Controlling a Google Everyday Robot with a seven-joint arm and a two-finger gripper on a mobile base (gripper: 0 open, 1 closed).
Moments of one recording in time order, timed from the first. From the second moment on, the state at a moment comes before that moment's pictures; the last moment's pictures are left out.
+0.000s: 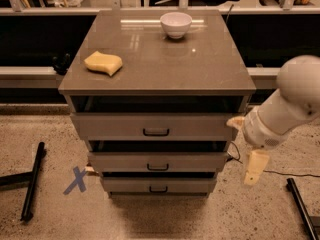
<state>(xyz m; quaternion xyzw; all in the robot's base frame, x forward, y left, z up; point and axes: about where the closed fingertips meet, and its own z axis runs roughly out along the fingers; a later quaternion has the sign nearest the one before) 0.459 -0.209 0.734 -0.68 0.71 0.09 0.13</state>
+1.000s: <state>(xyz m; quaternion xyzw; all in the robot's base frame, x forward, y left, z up) 0.467 -0.210 0.591 -0.69 0.70 0.13 0.12</state>
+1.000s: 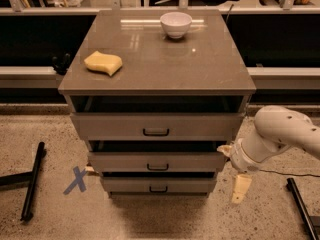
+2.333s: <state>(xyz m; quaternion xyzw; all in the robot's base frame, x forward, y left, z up) 0.548 -0.195 0.467 -0.67 0.72 0.11 0.14</state>
